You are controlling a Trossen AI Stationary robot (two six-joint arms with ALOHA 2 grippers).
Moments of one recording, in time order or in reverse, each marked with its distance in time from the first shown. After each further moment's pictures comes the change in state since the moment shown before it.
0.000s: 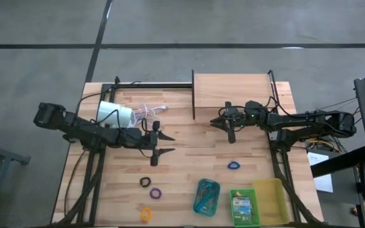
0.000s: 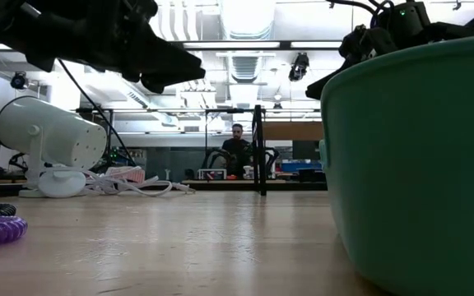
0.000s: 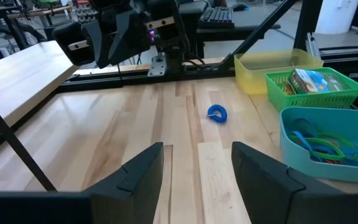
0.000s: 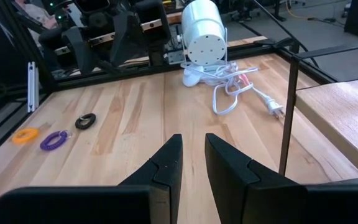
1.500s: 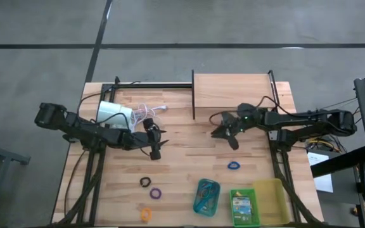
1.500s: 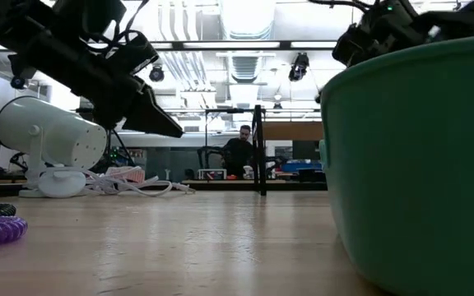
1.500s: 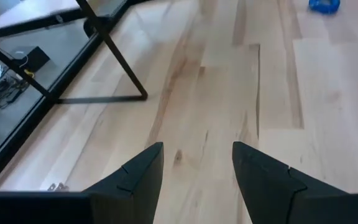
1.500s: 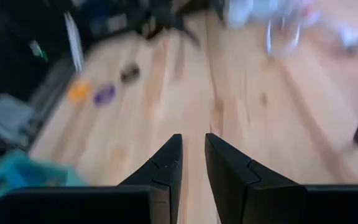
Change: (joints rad) left arm 0.003 0.017 -0.005 -0.316 -0.333 0.000; right arm 0.069 -0.004 0.100 -0.318 -0.108 0.067
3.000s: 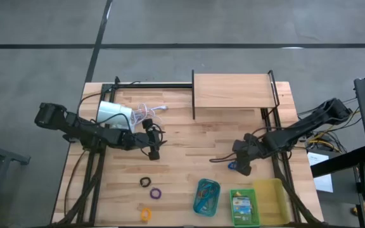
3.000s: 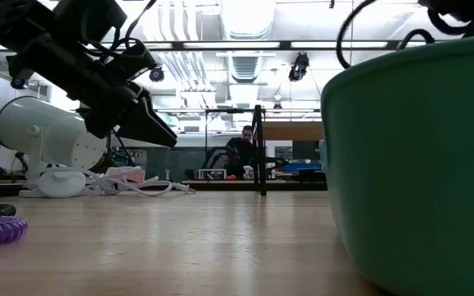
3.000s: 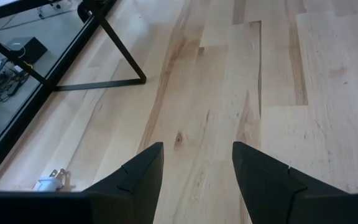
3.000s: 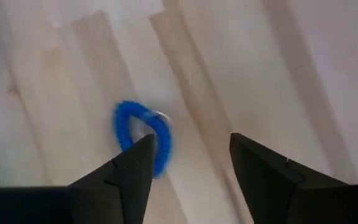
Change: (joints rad) left arm 0.000 0.000 0.000 -0.069 0.001 0.000; right arm 0.664 0.039 0.160 -0.963 0.608 0.595
